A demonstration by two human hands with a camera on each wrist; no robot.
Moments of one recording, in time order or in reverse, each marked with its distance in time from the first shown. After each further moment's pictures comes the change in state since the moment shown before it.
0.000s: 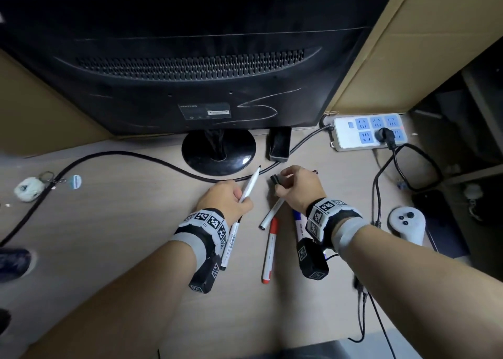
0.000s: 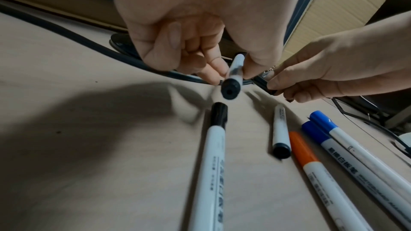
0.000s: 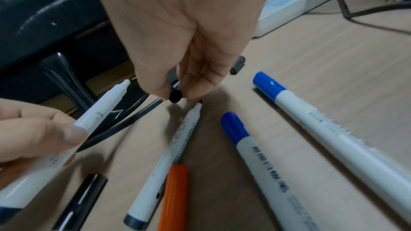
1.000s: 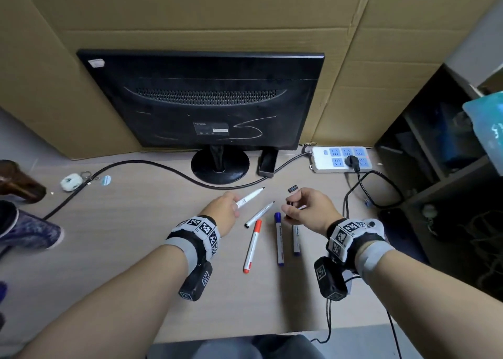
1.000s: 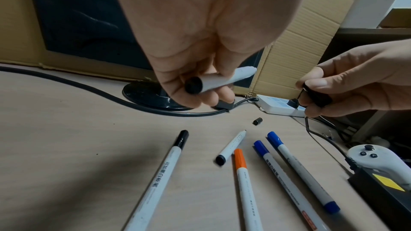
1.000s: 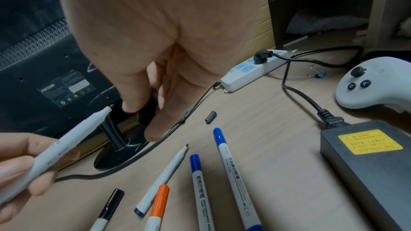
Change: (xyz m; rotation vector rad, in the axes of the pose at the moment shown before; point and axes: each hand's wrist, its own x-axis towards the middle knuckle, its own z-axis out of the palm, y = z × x) left_hand -0.095 0.024 -0.006 -0.124 0.007 0.127; right_hand -0.090 0.037 -0.075 0.515 -0.161 -0.083
